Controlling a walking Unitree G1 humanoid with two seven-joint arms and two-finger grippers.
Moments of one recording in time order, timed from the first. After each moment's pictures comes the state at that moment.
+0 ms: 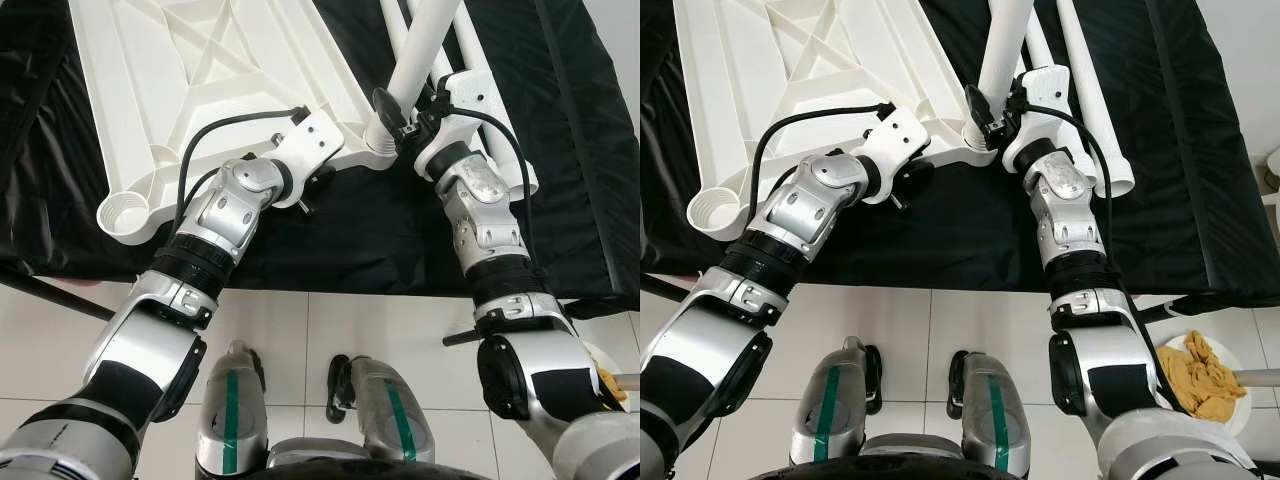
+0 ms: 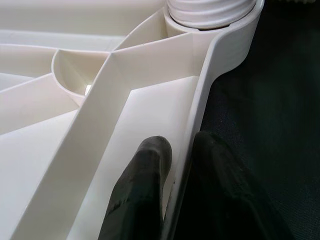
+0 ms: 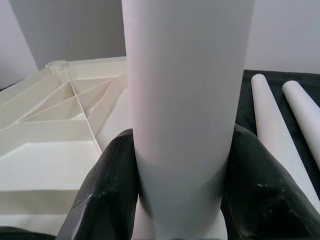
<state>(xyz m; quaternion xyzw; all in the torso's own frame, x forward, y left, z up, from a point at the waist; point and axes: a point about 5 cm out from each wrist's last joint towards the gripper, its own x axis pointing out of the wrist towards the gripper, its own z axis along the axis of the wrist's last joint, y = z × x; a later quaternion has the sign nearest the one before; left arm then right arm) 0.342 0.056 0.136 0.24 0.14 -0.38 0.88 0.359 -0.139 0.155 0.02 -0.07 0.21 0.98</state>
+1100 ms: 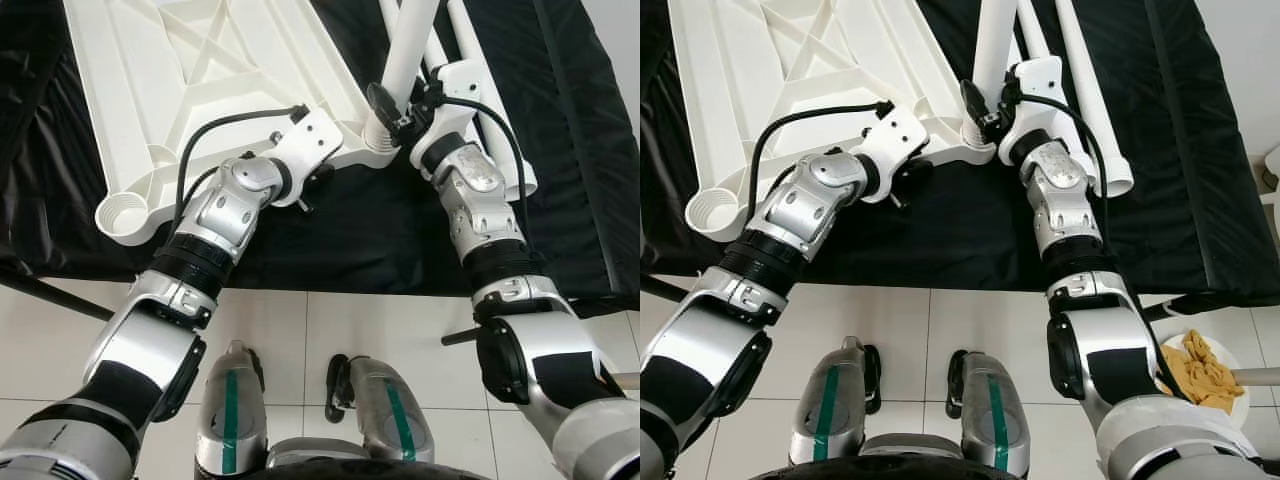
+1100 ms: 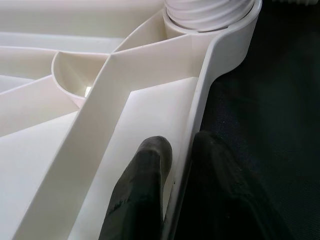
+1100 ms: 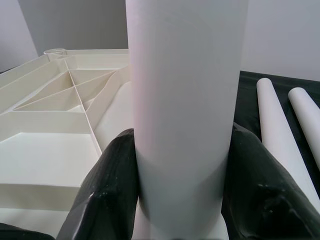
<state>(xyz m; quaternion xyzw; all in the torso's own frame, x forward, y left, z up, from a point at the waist) 0.342 0.056 0.138 0.24 0.14 -0.38 0.88 0.365 -0.133 0.154 -0.01 -0.06 0.22 0.97</state>
